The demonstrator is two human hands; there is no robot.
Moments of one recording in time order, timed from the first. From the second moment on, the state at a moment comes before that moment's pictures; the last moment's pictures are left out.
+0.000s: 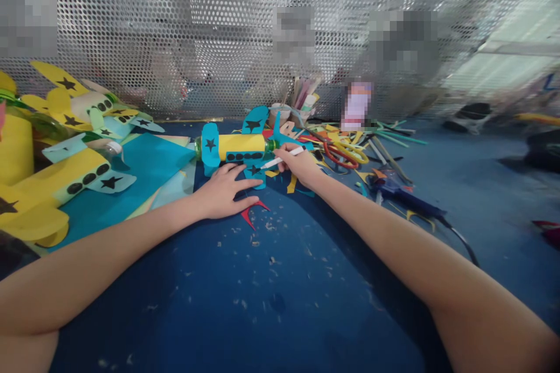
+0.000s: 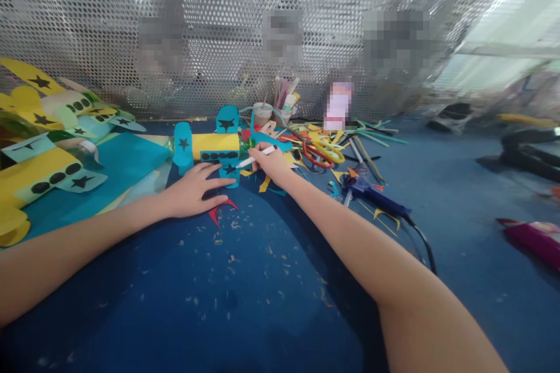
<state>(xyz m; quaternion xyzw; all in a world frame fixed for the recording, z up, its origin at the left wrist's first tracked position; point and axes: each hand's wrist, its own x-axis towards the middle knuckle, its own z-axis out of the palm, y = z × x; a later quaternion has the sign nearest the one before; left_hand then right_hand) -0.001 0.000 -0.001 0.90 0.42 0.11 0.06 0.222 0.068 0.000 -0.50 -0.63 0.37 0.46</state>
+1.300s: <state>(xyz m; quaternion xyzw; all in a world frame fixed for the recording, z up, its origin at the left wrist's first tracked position) 0.001 0.001 -0.003 0.90 0.42 0.13 0.05 0.223 0.065 0.006 -0.49 -0.57 0.37 0.55</state>
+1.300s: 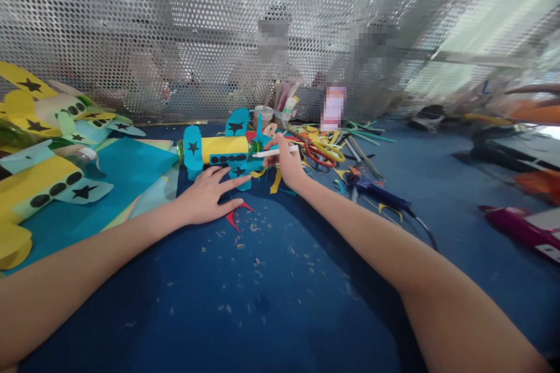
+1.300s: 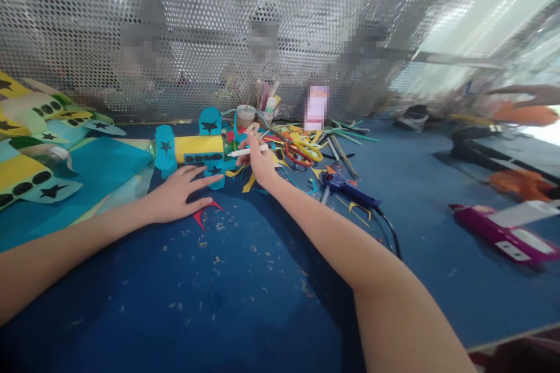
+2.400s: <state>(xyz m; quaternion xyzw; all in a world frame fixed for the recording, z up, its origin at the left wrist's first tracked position) 0.000 0.000 -0.003 0.90 0.42 0.11 0.05 0.221 0.068 -0.002 -0.46 -0.62 0.41 0.48</state>
